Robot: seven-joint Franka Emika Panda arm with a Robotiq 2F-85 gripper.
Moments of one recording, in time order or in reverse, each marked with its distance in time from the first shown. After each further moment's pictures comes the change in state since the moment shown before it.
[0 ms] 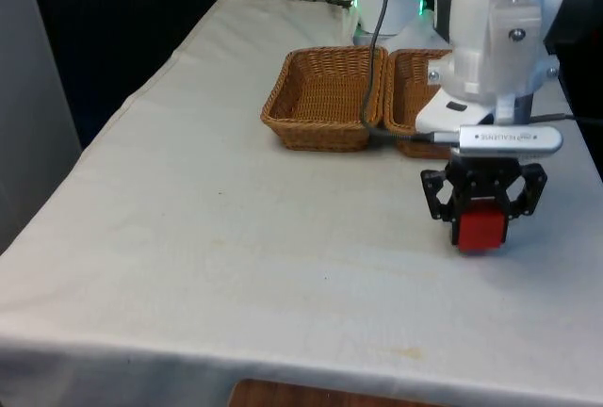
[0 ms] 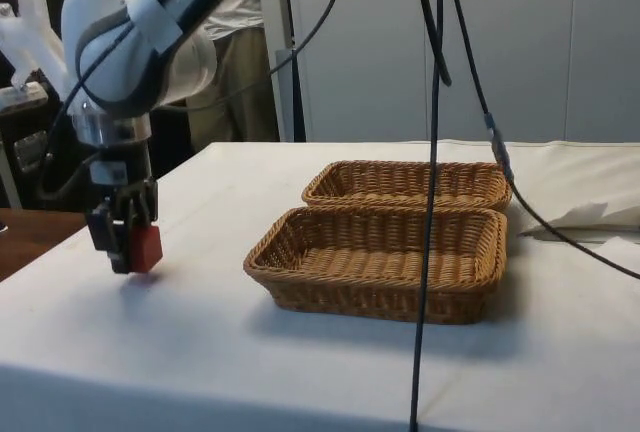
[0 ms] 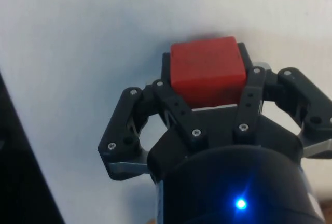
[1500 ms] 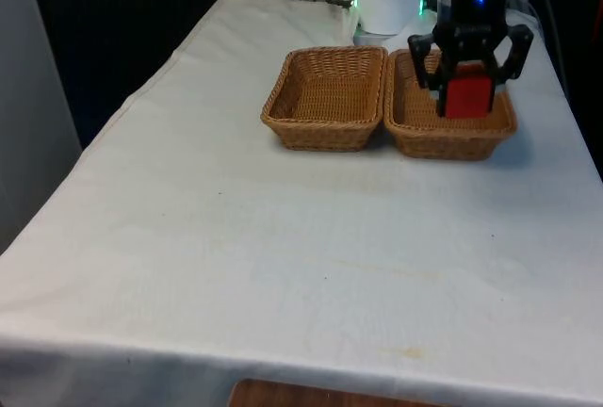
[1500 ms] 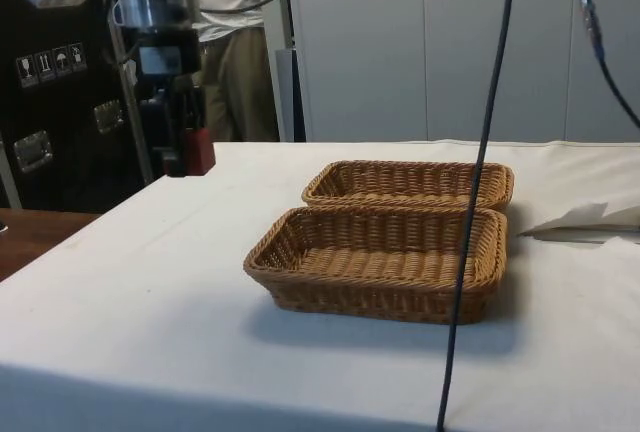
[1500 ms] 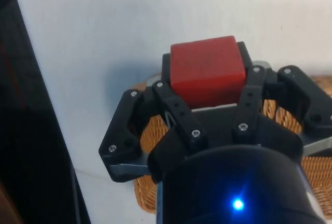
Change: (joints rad) arm 0.014 -0.467 -0.007 -0.442 -0.086 -0.057 -0.031
